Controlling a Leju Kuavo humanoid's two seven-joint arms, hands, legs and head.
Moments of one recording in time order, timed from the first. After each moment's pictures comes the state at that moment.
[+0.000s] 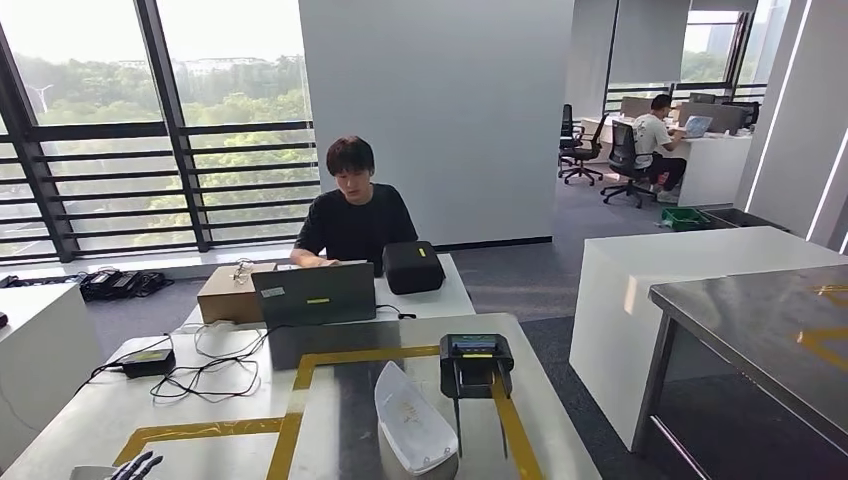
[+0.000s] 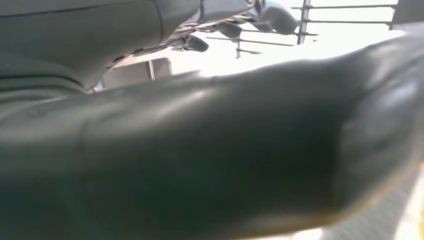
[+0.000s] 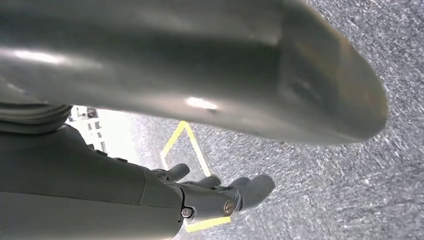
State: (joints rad) left arm -0.86 0.06 -0.14 -0.30 -0.99 0.09 -0.45; right arm -0.09 0.05 -0.61 -0.19 1.53 0.23 0.19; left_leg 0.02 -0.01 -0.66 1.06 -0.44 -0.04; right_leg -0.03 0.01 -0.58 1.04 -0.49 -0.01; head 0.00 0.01
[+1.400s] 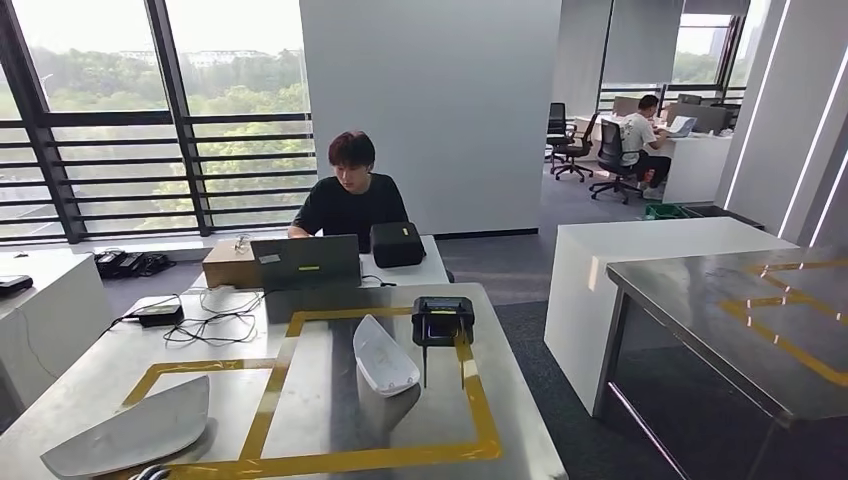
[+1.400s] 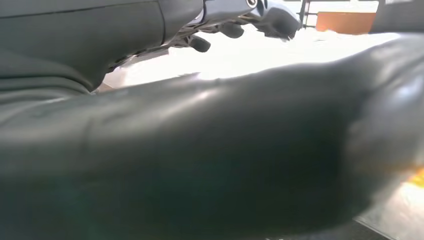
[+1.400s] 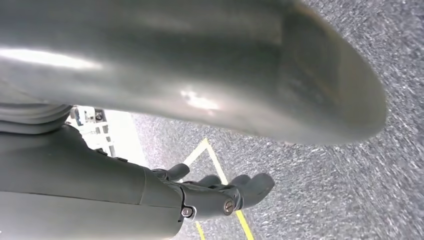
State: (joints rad) left arm -0.84 0.05 -0.14 -0.31 -1.00 0.04 -0.46; right arm -0.09 0.06 -0.61 -0.19 1.53 0.22 0.19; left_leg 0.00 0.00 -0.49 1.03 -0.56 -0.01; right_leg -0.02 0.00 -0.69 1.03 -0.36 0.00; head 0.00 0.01
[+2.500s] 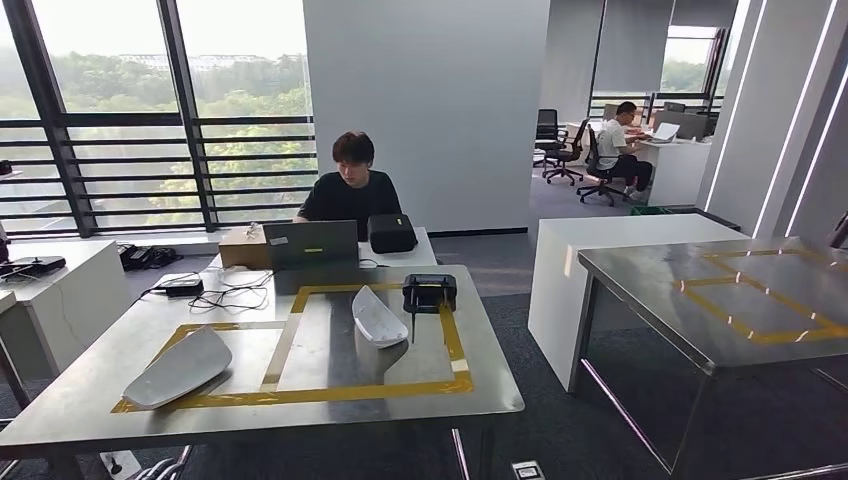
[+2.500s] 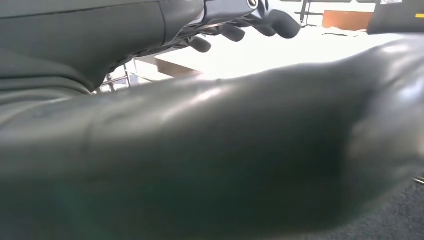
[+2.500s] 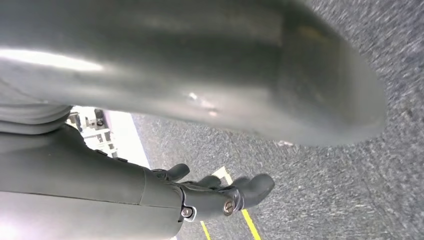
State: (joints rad) left arm -0.85 0.01 -0.14 -0.30 -1.01 0.04 -0.44; right arm -0.09 0.05 -0.61 -0.19 1.53 0.21 0.19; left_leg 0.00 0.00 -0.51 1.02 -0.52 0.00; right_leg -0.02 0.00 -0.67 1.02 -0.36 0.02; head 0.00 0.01
